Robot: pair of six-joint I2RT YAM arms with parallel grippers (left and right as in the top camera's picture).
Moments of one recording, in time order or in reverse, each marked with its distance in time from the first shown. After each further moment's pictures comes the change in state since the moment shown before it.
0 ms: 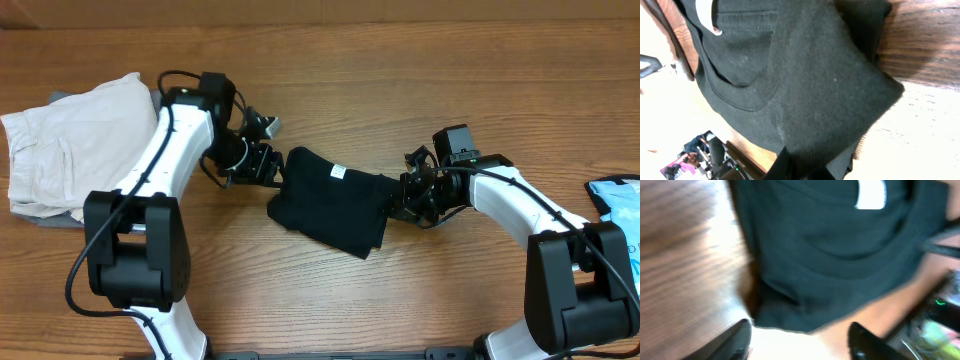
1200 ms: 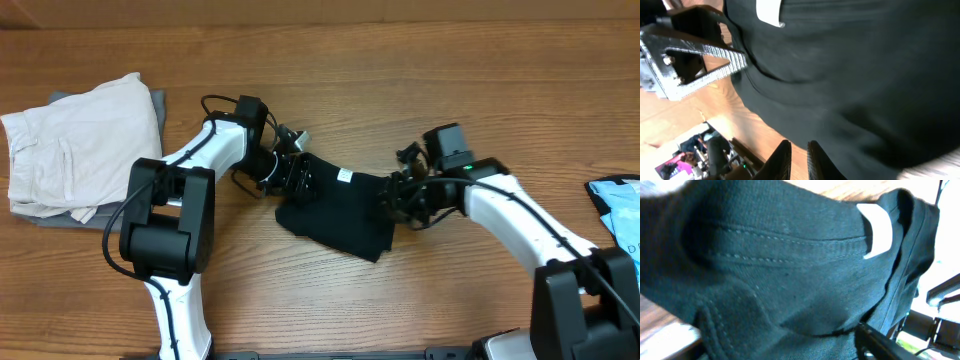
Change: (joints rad) left arm -0.099 0.179 -0.099 0.285 0.245 -0.098; right arm 0.097 -0.095 -0.005 0.037 0.030 0.115
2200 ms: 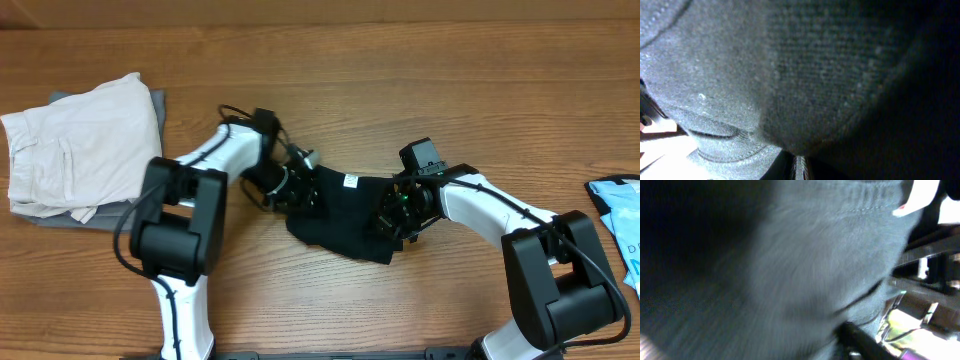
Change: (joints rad) left arm -0.074 0.012 -0.015 -0.119 -0.018 -0.009; right arm 0.059 0.141 -0.034 0.031 0.079 0.298
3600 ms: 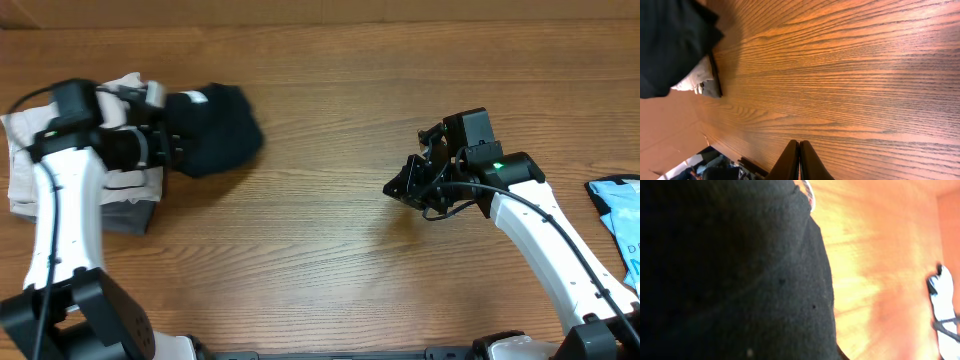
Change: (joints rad) left arm 0.641 -0.503 -0.016 0.081 -0.048 0.015; right arm -0.104 -0.311 0.146 -0.204 0.020 -0.245
